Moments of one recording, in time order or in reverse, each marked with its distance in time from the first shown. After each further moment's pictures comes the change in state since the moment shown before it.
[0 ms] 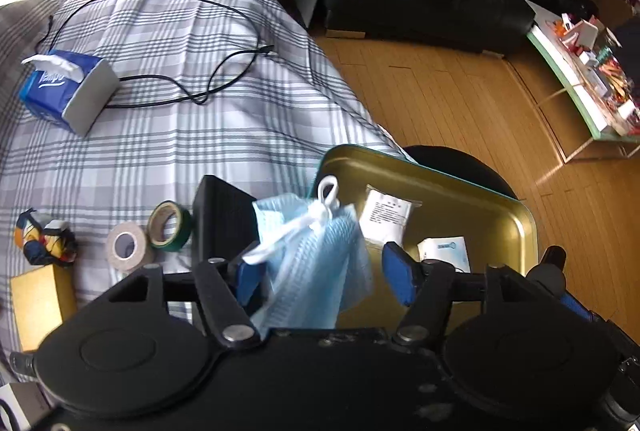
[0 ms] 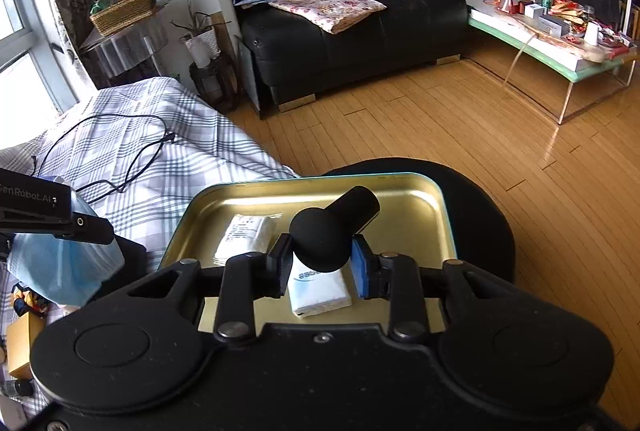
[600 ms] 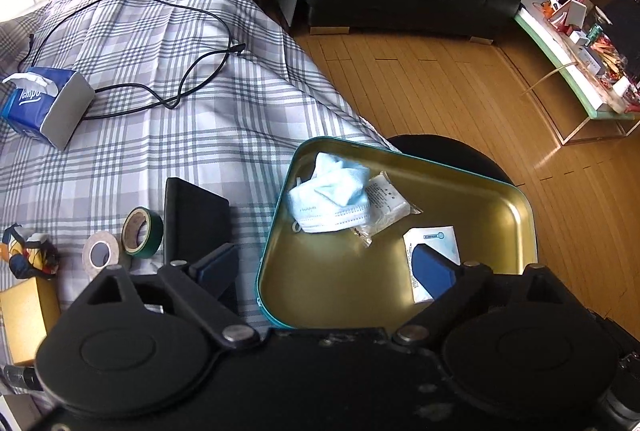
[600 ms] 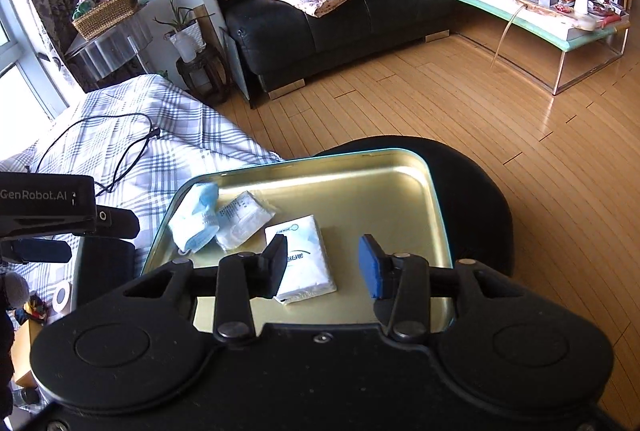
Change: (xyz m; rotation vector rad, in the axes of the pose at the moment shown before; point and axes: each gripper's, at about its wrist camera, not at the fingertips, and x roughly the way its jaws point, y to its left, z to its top) left arm 0.025 -0.016 -0.002 0.053 -0.003 0.004; right arm 0.006 -0.016 -0.003 0.057 0.047 0.010
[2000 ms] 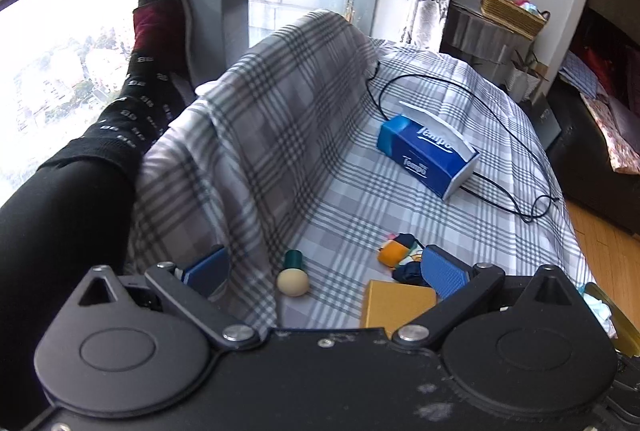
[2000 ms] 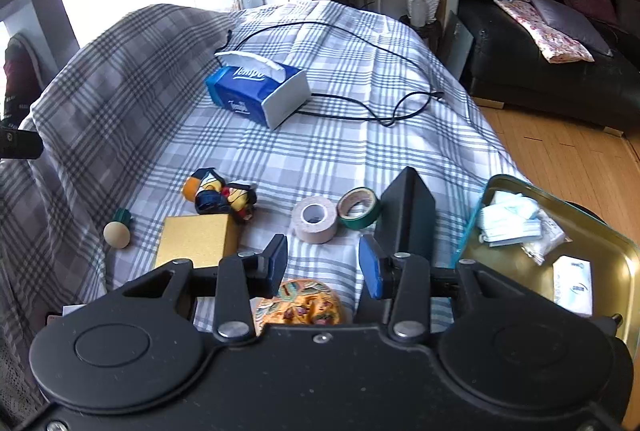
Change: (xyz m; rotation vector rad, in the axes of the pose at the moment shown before) left arm -0.227 0.314 -0.129 -0.544 -0.304 0.423; right arm -0.035 0.263 -0.068 -0.548 0.090 0.283
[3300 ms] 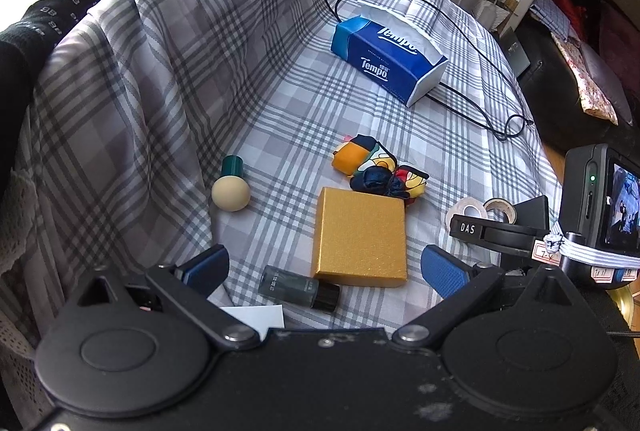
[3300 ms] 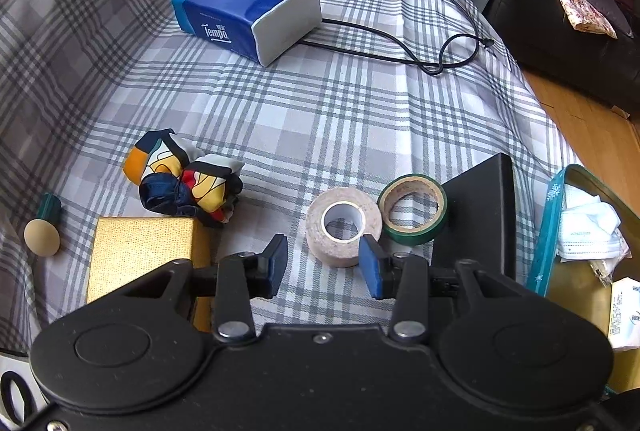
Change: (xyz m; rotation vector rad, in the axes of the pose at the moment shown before) left arm 0.063 -0.027 -0.052 0.035 0.221 -0.140; right arm 0.130 0.032 0.019 -0.027 0.203 -0.087
